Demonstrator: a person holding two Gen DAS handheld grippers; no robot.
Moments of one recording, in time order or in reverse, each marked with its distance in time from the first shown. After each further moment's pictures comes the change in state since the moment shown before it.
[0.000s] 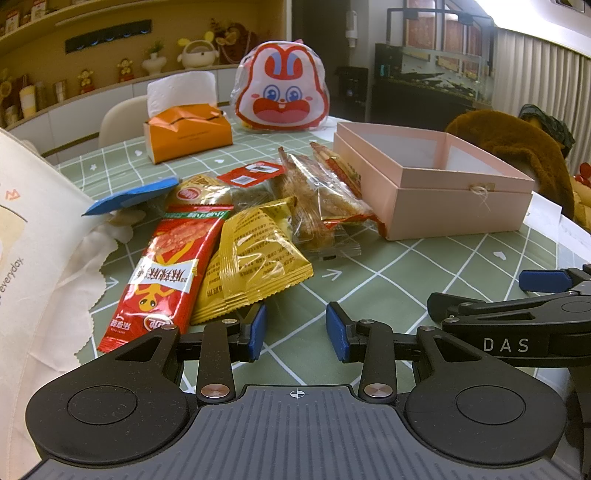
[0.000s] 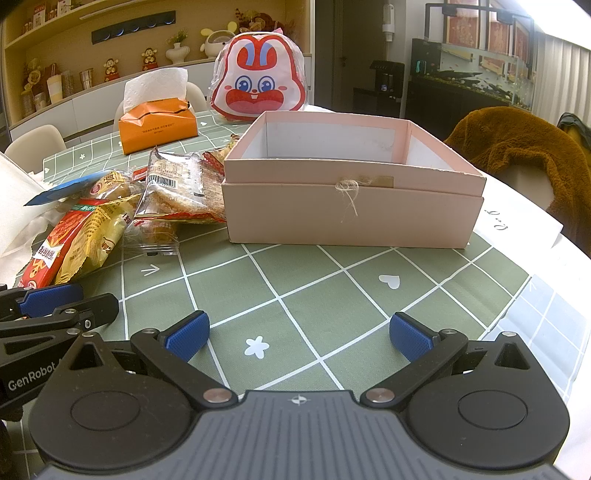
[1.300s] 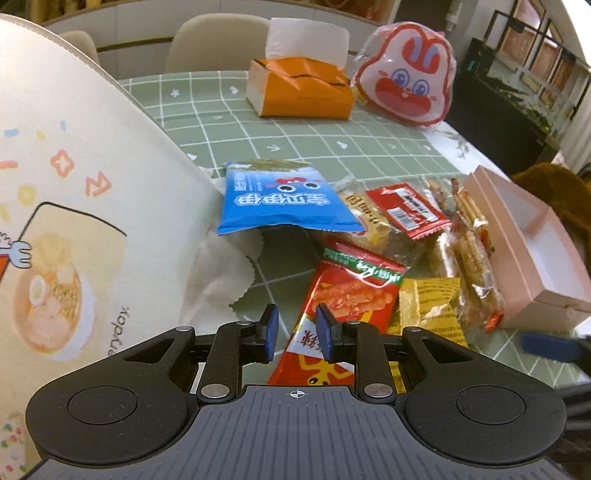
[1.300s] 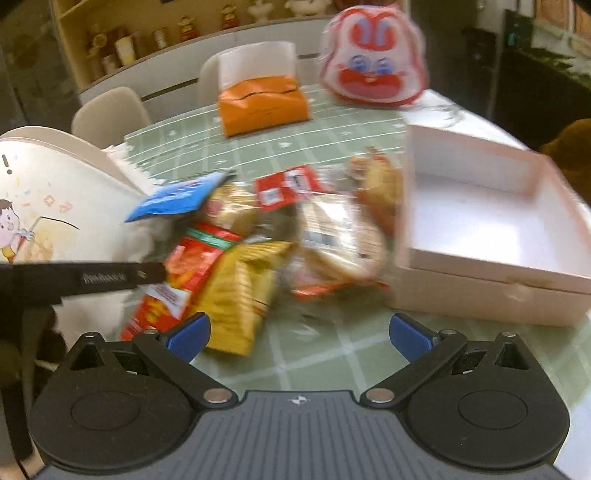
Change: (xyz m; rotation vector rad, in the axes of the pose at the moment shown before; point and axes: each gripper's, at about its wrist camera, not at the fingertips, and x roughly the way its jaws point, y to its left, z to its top) left arm 0.031 0.134 0.065 -0.331 0.217 0.014; right arm 0.018 0.087 0.091 -0.080 0.220 0.288
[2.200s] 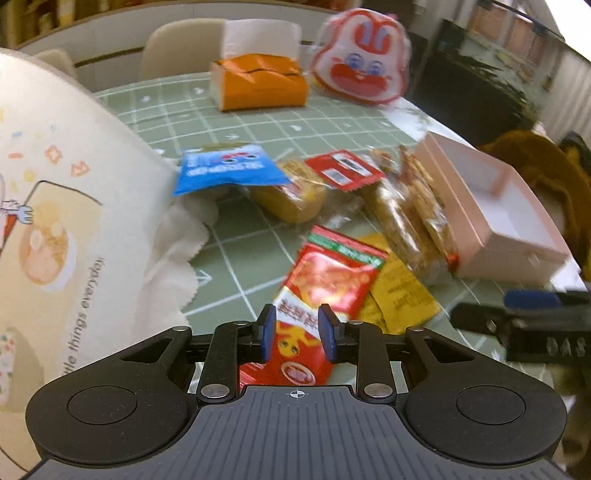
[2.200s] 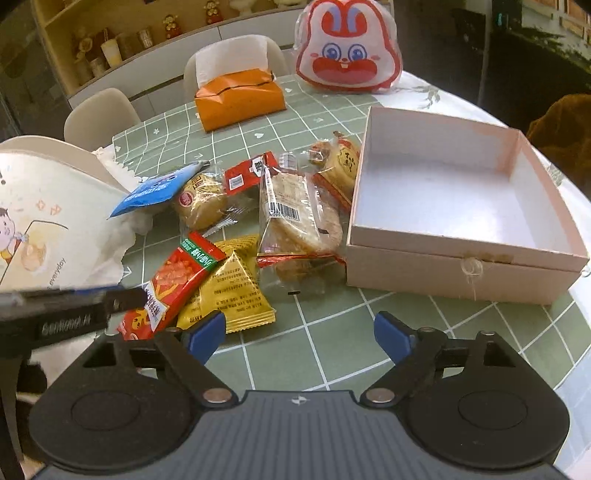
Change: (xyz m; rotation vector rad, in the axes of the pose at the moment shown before) left arm -0.031 -0.039 -0.033 0.119 0.022 -0.019; right arm -0.025 -0.042 -0.011 0.040 0.033 -0.014
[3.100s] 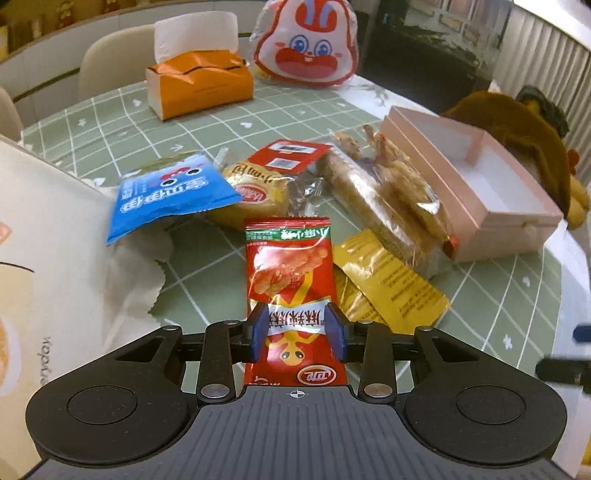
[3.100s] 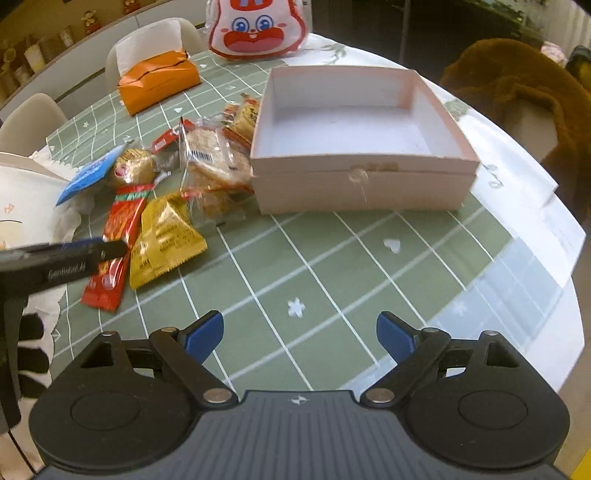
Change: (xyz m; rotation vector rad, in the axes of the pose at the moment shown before) left arm 0.035 0.003 0.019 0.145 0.027 -0.101; right arm -0.046 -0.017 -0.040 0.171 0.104 -0.215
